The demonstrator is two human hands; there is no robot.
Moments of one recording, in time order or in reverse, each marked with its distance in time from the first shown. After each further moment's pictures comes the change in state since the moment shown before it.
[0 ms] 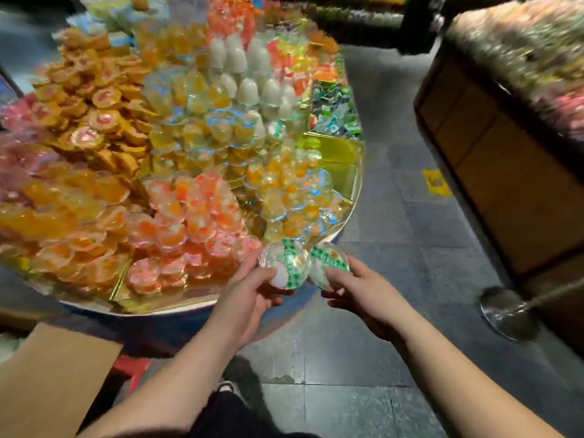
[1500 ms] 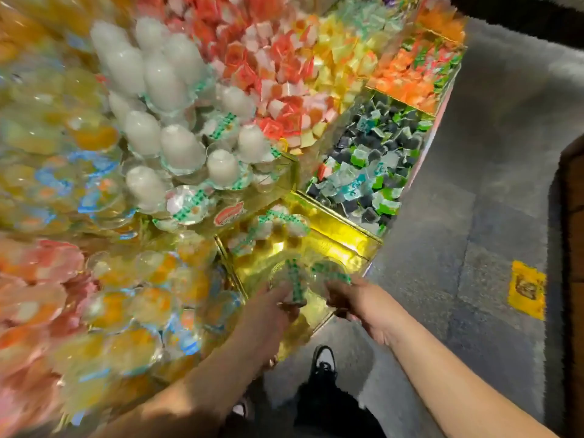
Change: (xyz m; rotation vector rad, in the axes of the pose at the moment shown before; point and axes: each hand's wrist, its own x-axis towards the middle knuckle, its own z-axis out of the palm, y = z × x) left_hand 0.522 -0.010 0.270 -0.431 0.559 -0.133; right_hand 0.541 -0.209 -0.293 -0.329 -0.326 0.277
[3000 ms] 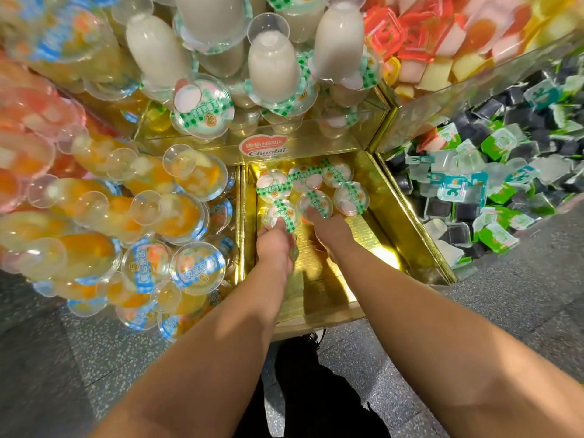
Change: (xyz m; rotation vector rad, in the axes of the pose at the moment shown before) left_hand 0.198 -0.025 -0.005 -0.473 0.717 0.044; right_hand 0.244 0.007 0.070 -0.572 -0.069 0.049
